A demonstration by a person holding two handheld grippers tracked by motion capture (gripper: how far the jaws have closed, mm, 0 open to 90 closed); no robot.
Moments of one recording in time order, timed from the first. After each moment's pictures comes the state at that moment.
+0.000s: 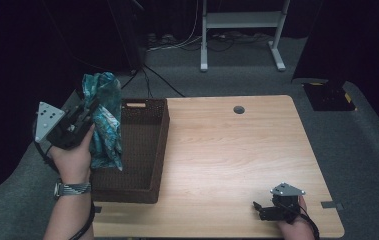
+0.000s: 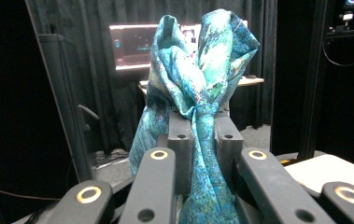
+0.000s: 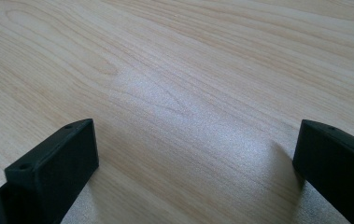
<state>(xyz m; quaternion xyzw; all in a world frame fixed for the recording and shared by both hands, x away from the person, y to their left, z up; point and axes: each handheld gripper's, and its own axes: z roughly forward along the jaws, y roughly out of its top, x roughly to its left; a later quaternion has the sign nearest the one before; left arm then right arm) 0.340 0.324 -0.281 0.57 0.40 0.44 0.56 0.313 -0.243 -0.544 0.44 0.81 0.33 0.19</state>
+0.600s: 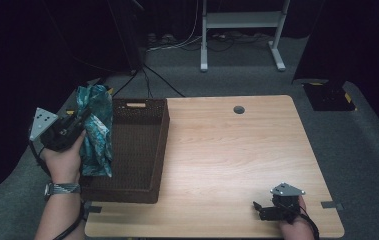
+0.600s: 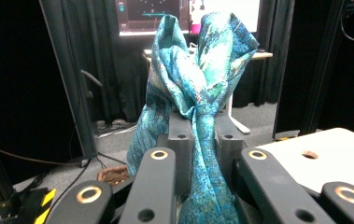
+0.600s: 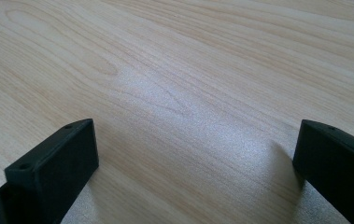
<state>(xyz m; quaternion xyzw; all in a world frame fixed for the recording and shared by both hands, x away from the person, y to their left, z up) 0.360 0.366 -0.322 0.60 0.44 0.41 0.53 0.313 -0.243 -0.544 0.44 0.81 0.33 0.19</state>
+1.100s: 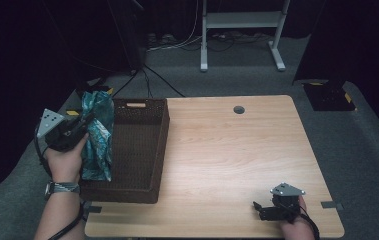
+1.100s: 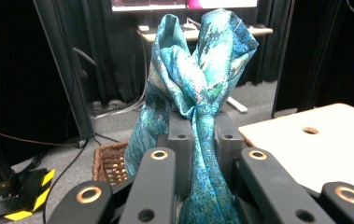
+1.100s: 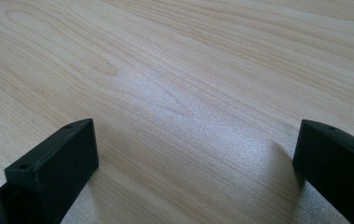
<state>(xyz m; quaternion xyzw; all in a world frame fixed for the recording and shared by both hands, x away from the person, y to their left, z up) 0.372 0.368 -0.337 0.63 0.45 0.38 0.51 0.313 -0.243 -0.544 0.44 0.81 0.33 0.19</state>
